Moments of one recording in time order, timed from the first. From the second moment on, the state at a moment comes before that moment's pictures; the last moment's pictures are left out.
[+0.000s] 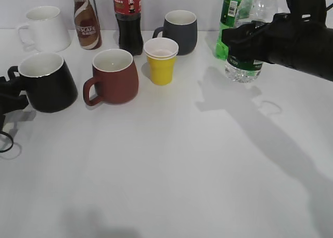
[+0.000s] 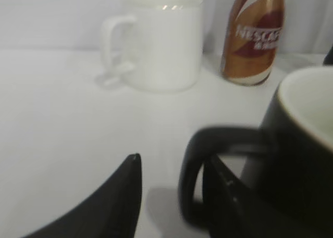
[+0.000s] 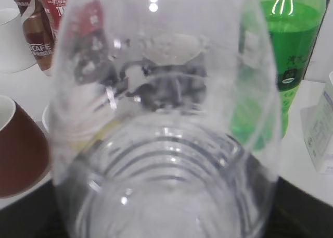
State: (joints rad) left arm 0.05 1.96 -0.49 0.17 -1.20 -0.11; right arm 0.40 1.57 -0.75 -0.15 -0.47 0.24
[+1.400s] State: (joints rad) left arm 0.05 1.74 -0.28 0.24 -1.21 -0.11; right arm 0.35 1.91 -0.75 -0.15 -0.85 0.16
